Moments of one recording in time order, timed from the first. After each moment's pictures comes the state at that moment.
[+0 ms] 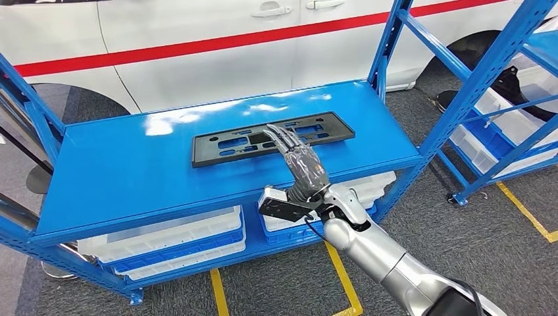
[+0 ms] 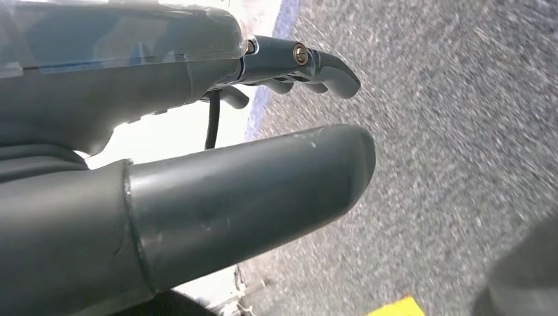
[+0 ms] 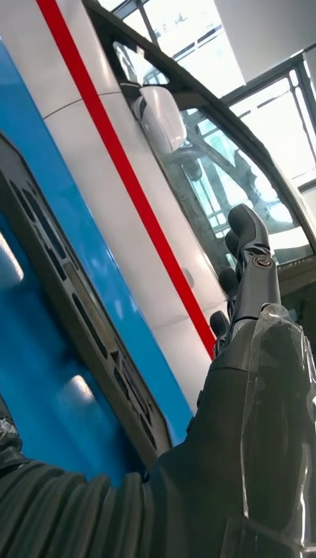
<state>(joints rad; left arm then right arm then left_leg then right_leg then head) -0.01 0.29 -1.56 -0.83 0.75 0.52 0.20 -0.47 -0.20 0.52 -1.30 0.87 -0.27 -0.13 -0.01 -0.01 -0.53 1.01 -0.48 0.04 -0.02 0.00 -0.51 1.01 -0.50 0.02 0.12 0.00</state>
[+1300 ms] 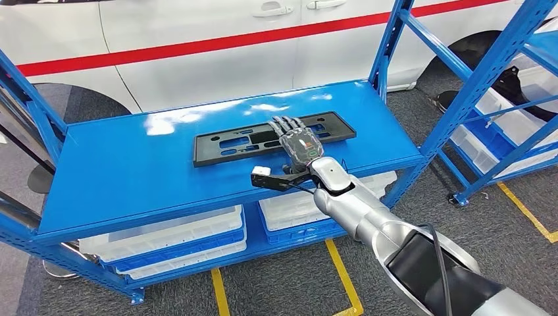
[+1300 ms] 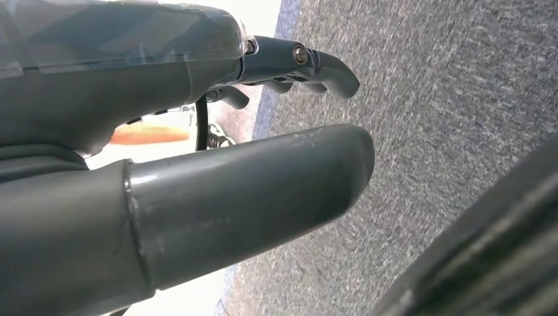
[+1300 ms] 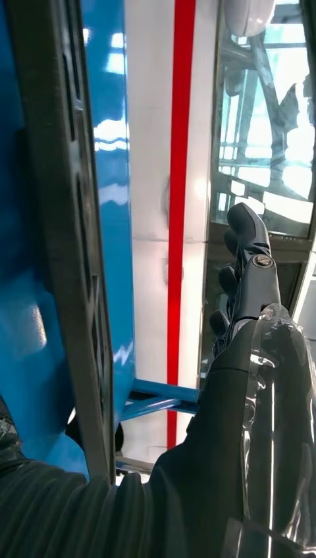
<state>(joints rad) -0.07 0.12 -1.56 -0.45 0.55 0.32 0.11 -0.82 -0.08 0.63 -0.61 1.17 -0.34 0.00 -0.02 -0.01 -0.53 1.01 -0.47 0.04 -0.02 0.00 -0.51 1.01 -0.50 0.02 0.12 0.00</state>
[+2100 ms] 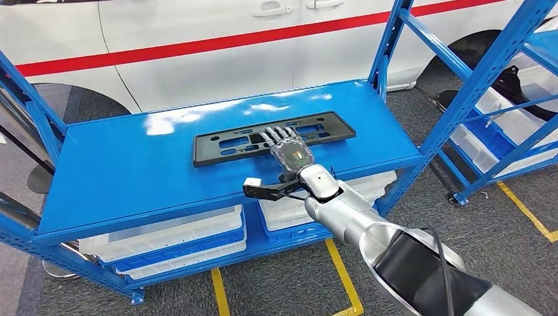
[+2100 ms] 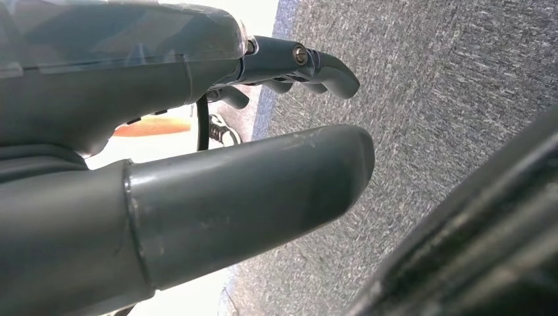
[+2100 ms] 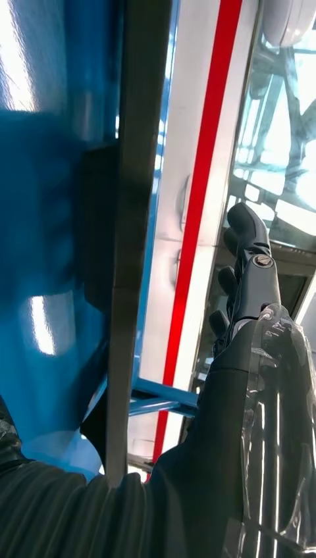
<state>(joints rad) -0.07 0.10 -1.53 -0.42 0.56 0.29 0.11 -0.85 0.01 0.67 -0.48 1.24 -0.35 0.05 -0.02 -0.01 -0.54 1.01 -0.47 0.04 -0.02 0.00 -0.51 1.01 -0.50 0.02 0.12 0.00</state>
